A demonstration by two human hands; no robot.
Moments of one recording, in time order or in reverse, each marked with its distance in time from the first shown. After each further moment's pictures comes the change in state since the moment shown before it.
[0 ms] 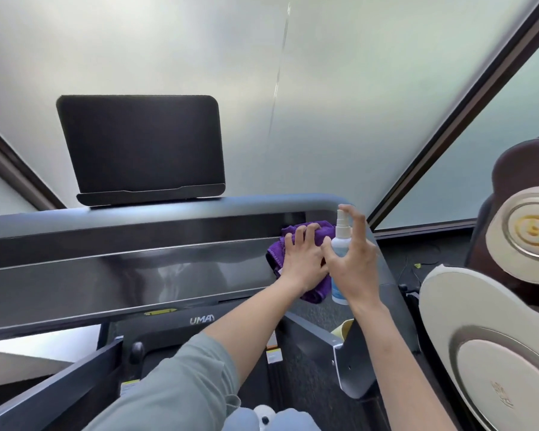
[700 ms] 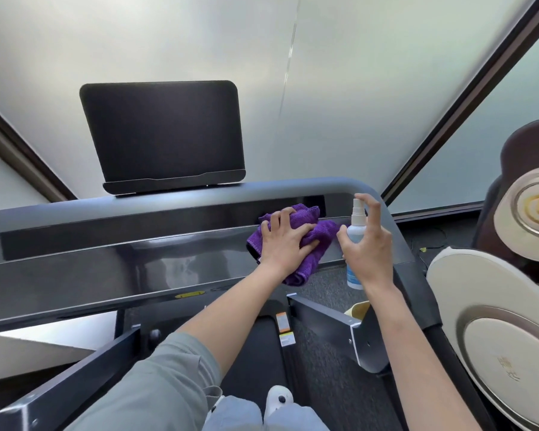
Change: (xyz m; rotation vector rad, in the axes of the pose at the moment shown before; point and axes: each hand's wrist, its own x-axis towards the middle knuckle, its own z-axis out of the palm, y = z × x) left_hand -0.042 -0.068 -0.035 0.059 0.077 -0.070; right_hand -0.017 -0.012 0.014 -0.078 0.018 0.067
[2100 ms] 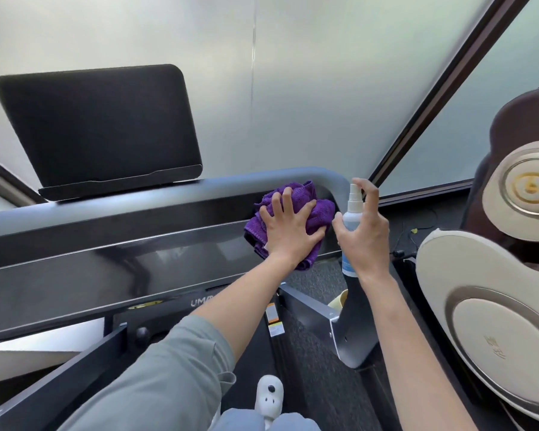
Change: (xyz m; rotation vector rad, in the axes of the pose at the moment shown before) left_hand 0.050 0.067 0.048 0.128 0.036 -0.092; right_hand 0.034 0.050 -0.022 0.014 0.045 0.060
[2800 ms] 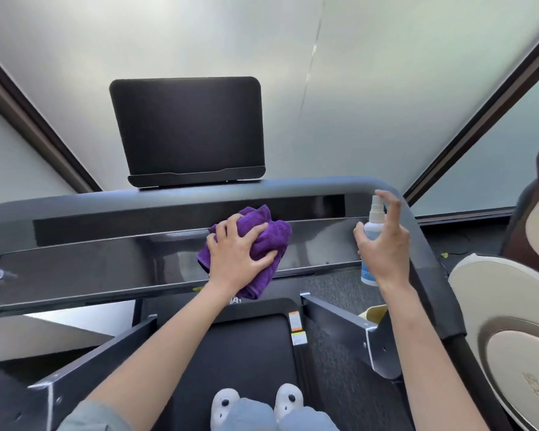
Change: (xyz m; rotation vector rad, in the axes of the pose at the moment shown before) left_hand -0.095 -0.178 -0.067 -0.010 0.139 -0.140; right_hand -0.033 -0.040 0.037 -0.006 -0.017 -0.022
